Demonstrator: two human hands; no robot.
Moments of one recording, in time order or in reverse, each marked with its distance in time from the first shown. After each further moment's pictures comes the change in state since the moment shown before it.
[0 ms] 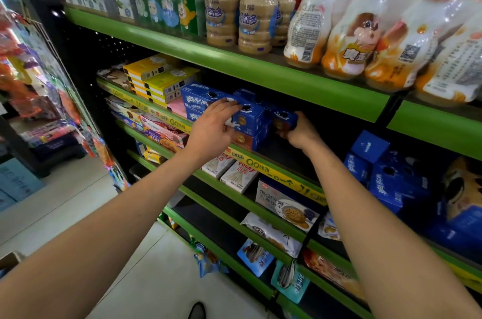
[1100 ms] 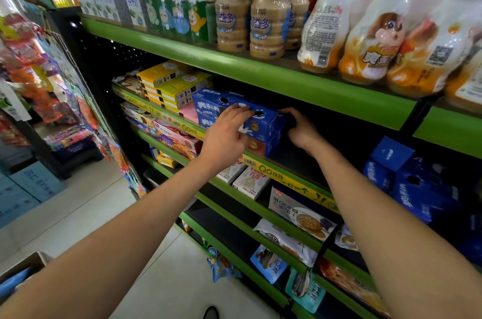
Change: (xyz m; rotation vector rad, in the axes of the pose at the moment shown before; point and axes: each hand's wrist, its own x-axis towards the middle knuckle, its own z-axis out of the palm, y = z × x) left_hand 0.002 -0.001 0.007 0.014 0.017 -0.011; right_hand 0.009 -0.021 0.017 0.071 -0.103 -0.168
